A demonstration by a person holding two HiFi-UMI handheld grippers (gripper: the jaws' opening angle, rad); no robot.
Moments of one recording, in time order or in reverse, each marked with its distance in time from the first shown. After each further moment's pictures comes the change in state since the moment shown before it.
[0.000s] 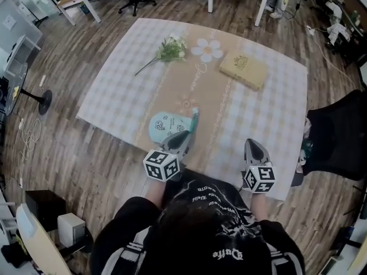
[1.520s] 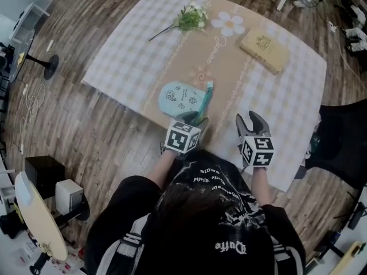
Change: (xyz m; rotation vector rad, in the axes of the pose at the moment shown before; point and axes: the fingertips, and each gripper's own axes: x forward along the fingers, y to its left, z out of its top) left arm 0.011 0.027 -0.082 0.063 0.403 0.157; right arm 0.056 0.061 -0.004 -0.085 0.200 0.117
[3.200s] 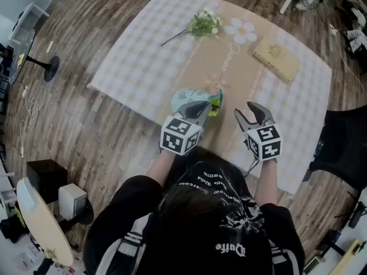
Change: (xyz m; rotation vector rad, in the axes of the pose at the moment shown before) left arm -0.074 0.054 0.101 0.070 -0.277 -0.069; right arm 0.053 0.082 0.072 -0.215 0.079 0.154
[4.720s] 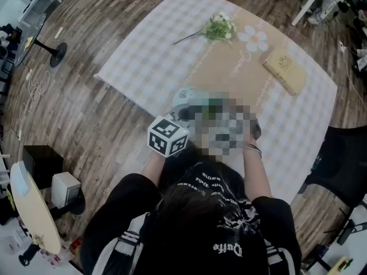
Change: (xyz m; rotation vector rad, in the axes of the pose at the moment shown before) left arm -0.042 0.017 0.017 -0.009 -0.083 -0.062; right arm 0.084 0.105 0.025 -0.762 0.324 0.158
